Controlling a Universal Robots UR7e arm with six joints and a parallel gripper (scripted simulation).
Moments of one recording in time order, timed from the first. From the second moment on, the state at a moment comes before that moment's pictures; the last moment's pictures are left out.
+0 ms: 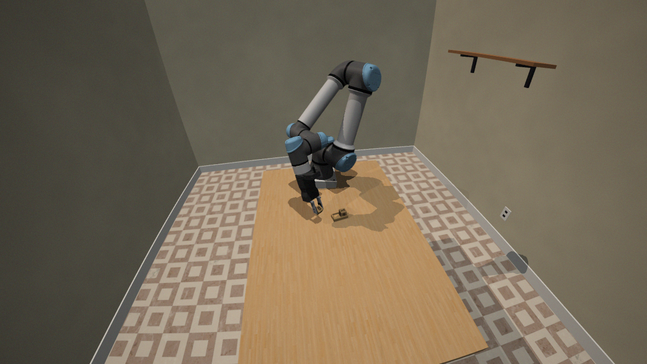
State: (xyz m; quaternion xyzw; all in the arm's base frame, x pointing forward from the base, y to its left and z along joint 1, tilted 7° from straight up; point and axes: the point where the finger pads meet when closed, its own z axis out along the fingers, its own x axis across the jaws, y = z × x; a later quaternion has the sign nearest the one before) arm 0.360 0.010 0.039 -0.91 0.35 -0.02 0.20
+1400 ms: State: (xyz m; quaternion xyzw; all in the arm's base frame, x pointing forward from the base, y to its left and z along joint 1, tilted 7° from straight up) arm 0.357 0.008 0.037 -0.86 0.34 -0.09 0.37
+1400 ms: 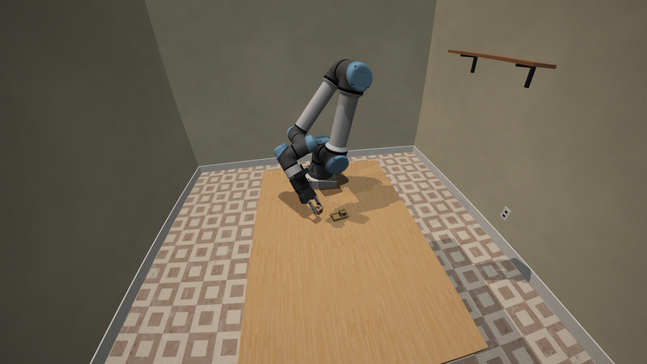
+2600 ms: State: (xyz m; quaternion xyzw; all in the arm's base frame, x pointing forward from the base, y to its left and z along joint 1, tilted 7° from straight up) arm 0.358 0.007 0.034 -0.84 0.34 -0.11 0.41
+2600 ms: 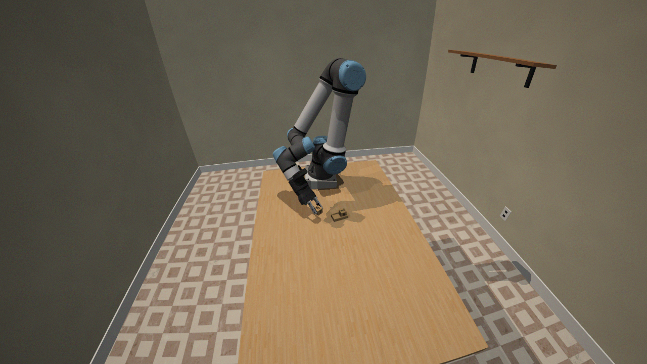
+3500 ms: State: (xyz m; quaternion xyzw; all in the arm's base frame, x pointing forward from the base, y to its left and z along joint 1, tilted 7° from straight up) arm 0.356 0.012 -0.002 -0.84 0.34 -0.11 0.41
